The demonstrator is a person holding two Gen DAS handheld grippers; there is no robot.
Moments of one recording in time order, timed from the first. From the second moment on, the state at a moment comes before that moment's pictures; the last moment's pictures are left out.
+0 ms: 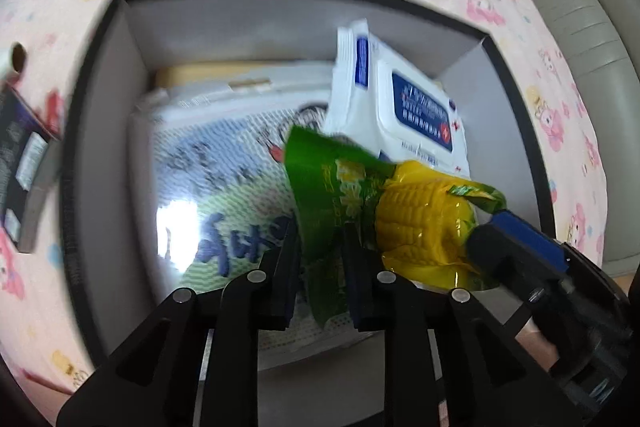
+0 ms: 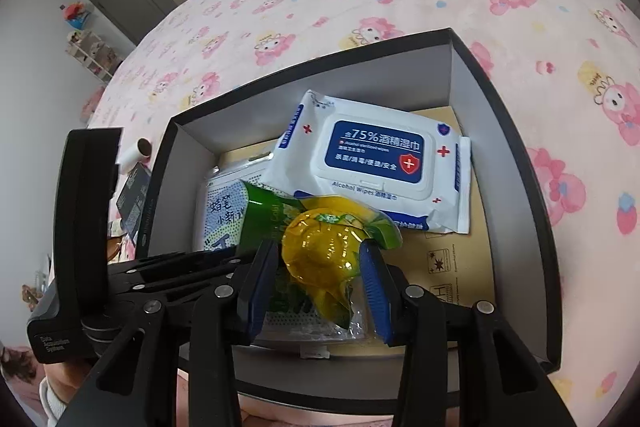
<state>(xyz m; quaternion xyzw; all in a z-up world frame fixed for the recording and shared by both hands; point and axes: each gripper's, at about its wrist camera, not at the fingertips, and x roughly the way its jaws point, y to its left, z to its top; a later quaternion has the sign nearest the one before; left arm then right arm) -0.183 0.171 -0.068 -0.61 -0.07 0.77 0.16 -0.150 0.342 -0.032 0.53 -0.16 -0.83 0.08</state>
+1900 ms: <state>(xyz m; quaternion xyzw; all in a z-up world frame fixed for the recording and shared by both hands) -0.255 0.177 -0.081 -0.60 -0.11 0.77 0.16 -0.193 0.384 -0.083 0.61 -0.18 -0.77 0.00</state>
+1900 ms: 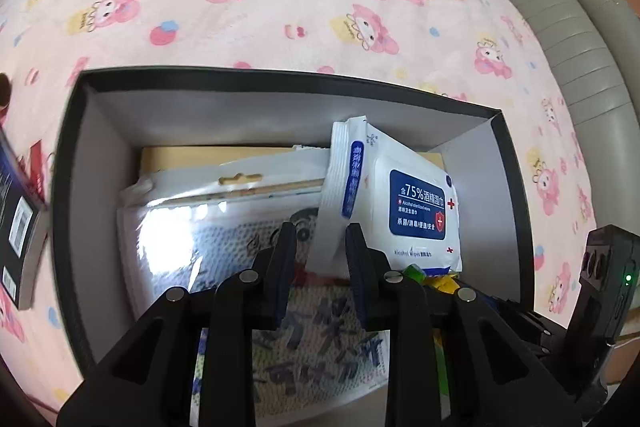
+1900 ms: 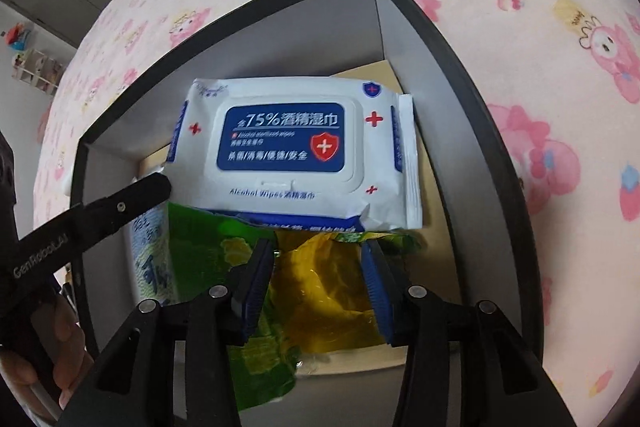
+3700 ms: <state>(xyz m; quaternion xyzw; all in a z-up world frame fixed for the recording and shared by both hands) -0.199 0.165 -0.063 -0.59 -0.12 0.77 0.20 -0.172 0.371 -0.065 0.58 -0.12 -0.80 -0.04</state>
